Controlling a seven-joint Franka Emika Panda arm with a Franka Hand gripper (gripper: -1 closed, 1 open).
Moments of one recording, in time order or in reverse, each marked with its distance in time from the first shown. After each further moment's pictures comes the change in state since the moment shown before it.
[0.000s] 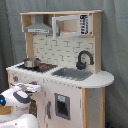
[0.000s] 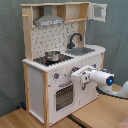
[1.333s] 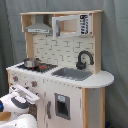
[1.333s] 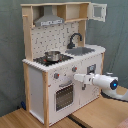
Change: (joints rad) arm 0.078 0.008 0.060 -0.068 0.000 -0.003 0.423
